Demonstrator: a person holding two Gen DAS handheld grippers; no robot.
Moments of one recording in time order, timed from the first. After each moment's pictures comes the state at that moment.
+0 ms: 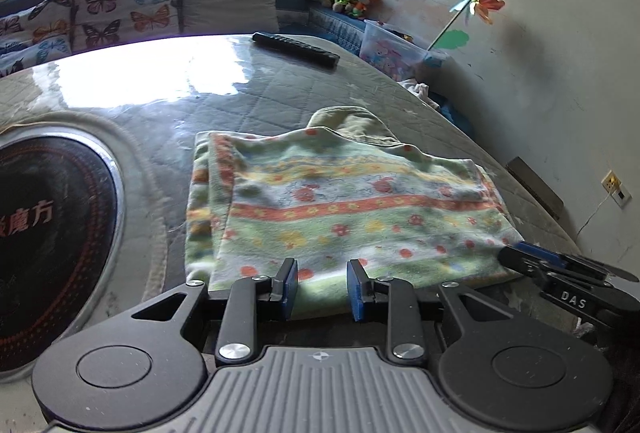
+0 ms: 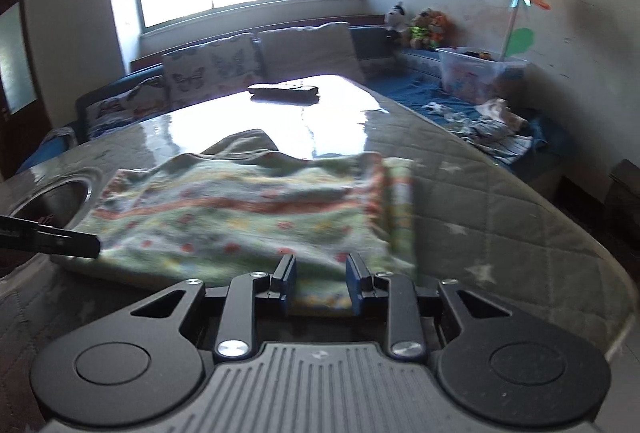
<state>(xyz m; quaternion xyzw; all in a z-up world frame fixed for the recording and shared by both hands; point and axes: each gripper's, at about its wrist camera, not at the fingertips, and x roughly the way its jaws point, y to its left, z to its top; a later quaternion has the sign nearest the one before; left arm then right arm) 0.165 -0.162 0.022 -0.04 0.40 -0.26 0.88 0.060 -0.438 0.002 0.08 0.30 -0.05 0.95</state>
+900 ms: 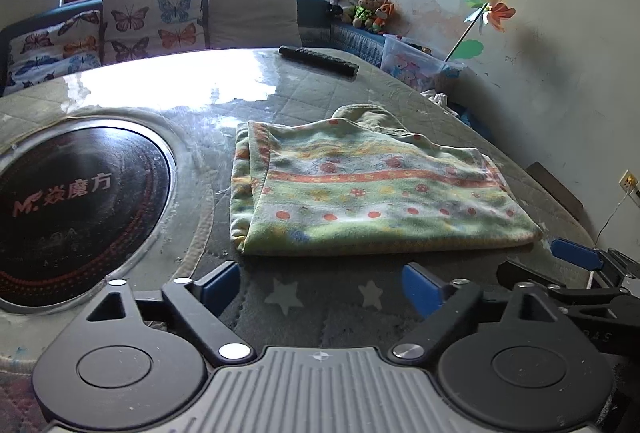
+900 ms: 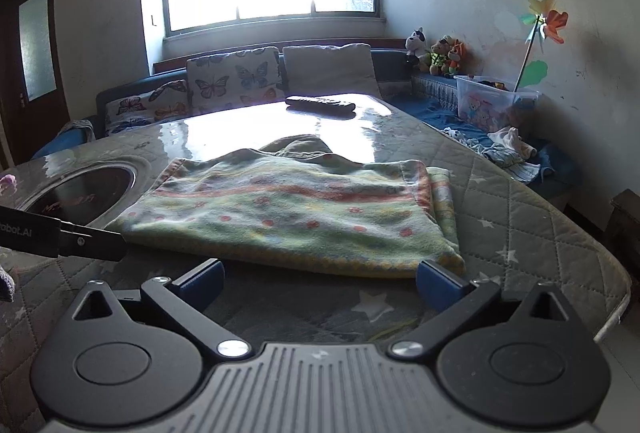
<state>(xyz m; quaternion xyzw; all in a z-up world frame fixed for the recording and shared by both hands) 0.108 -0.139 0.028 -0.02 0.37 -0.22 0.90 0.020 -0.376 0.011 0.04 0.27 -0.03 0.96</state>
